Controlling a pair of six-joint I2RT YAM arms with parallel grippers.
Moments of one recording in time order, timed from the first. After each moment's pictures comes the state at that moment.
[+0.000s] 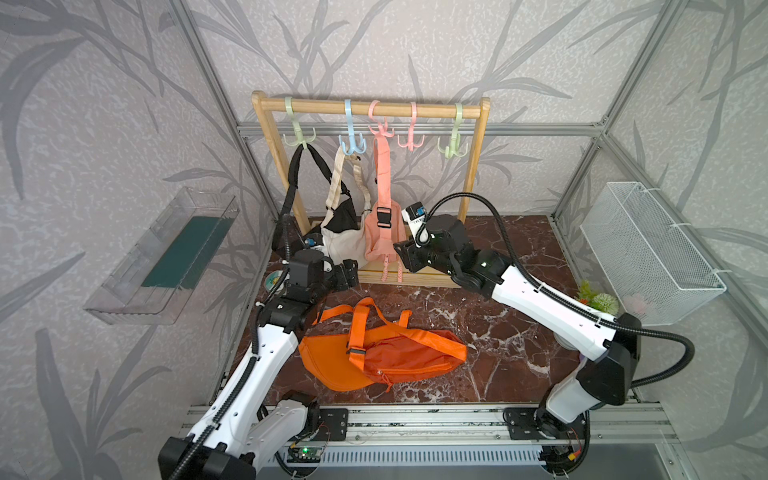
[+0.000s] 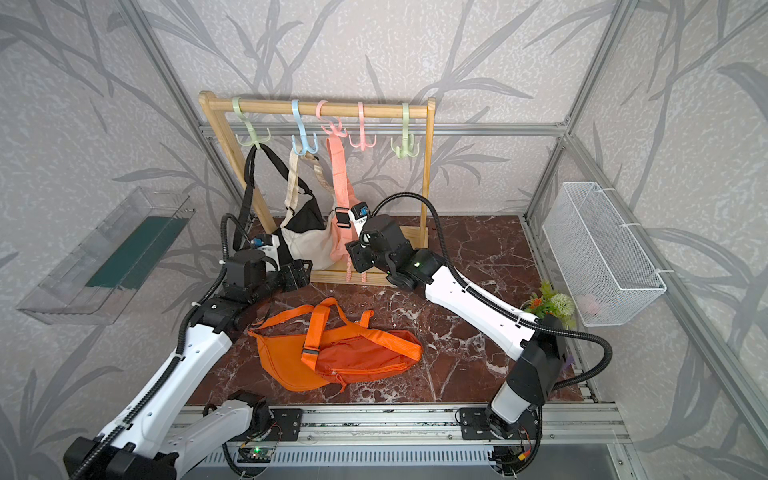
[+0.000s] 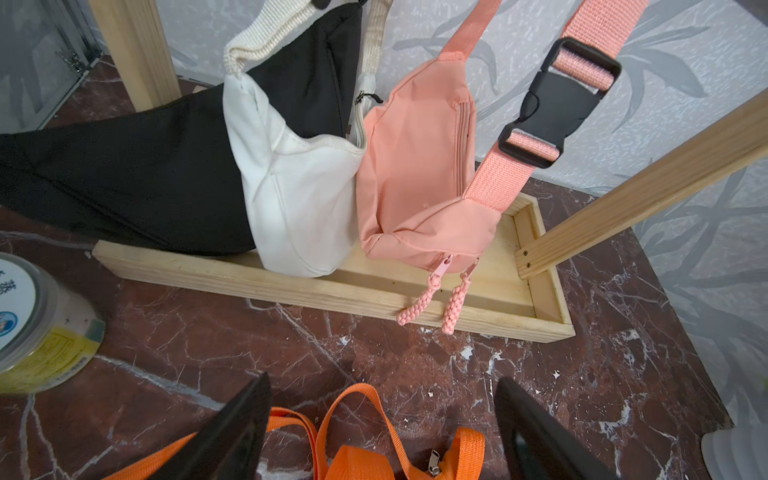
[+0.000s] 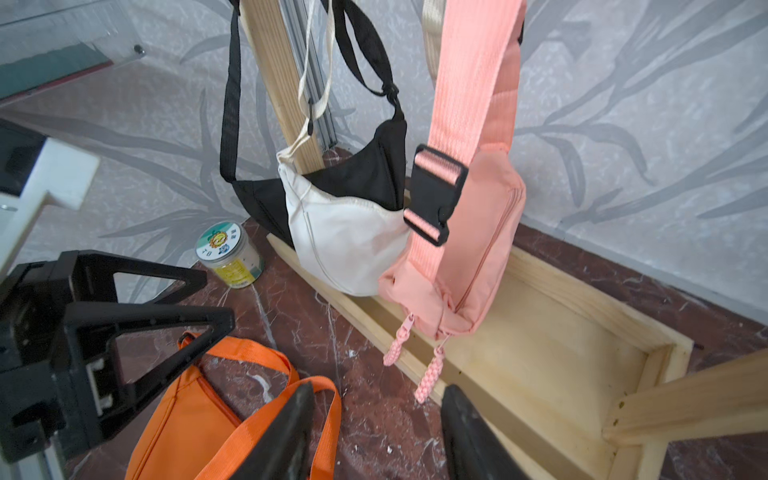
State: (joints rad) left arm -0.22 1.00 0.91 -0.42 0.01 -0.41; right arm 0.85 1.64 1.60 -0.38 0.13 0.18
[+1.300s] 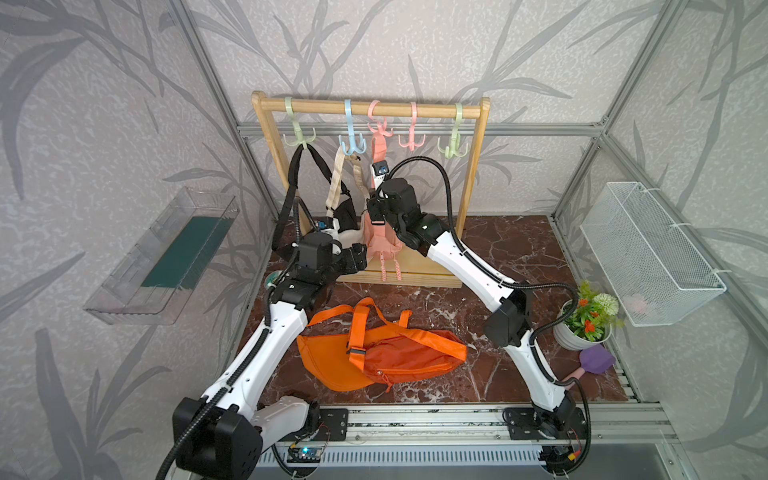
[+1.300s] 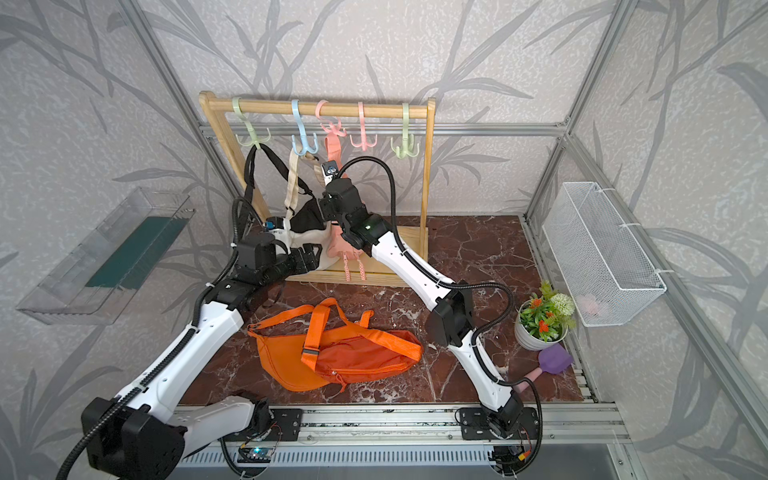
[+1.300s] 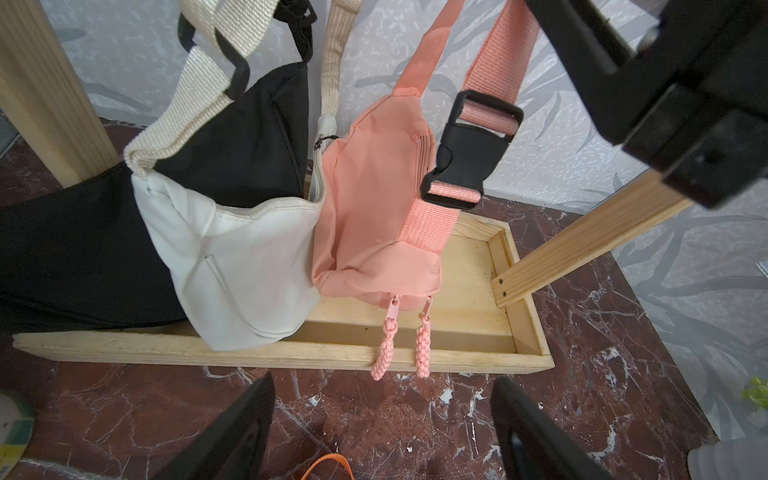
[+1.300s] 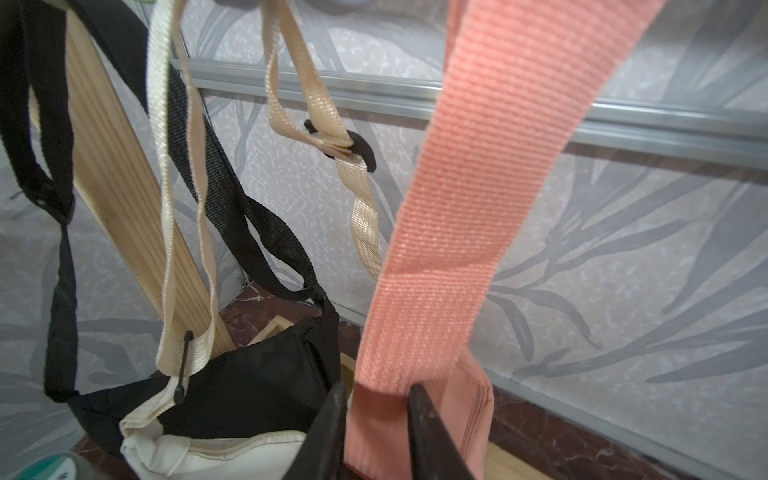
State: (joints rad) left arm -0.25 1.15 1.01 -0.31 0.04 -0.37; right arm 0.80 2.35 2.54 -0.38 0.35 0.09
